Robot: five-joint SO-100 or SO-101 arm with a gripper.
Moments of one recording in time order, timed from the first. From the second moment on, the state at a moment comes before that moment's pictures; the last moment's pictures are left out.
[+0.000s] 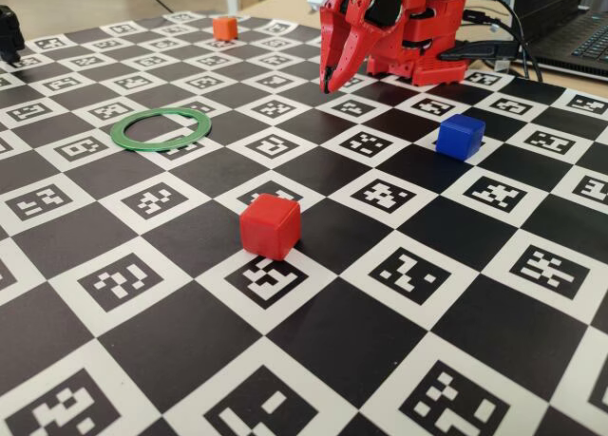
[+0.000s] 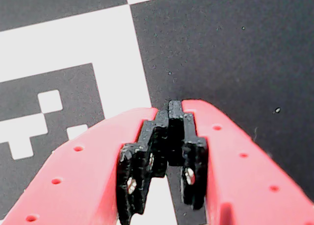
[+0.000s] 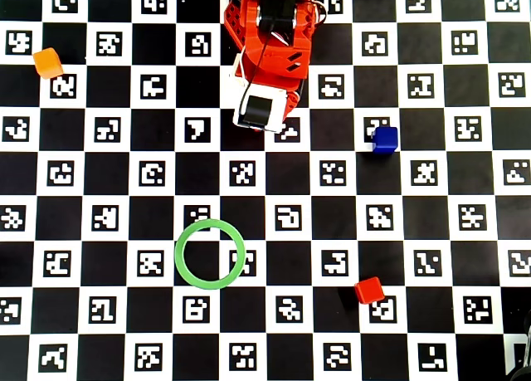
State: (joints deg) arm 6.2 189.5 179.3 73.8 -83.1
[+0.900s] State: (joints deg) arm 0.3 189.5 179.3 73.8 -82.3
